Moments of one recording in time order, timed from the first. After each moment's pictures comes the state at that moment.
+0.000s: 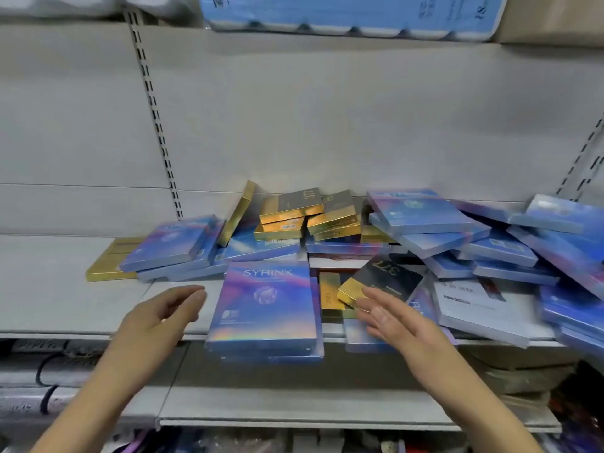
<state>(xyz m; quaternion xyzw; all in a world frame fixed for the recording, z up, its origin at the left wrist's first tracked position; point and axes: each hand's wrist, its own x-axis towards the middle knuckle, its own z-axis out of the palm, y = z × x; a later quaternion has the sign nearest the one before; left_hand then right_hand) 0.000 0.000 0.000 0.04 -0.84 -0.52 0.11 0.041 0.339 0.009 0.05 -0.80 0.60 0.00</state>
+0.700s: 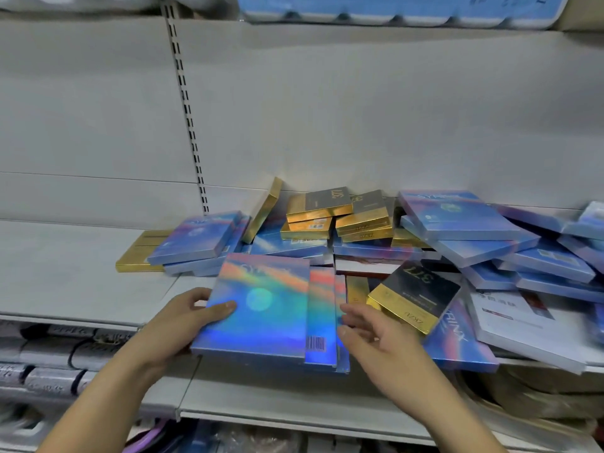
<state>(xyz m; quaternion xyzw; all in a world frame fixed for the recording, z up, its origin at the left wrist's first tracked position) -0.027 -0.015 -0.012 0.11 -0.76 -0.63 -0.08 0.012 0.284 -0.003 0.04 -0.88 0.48 -0.04</state>
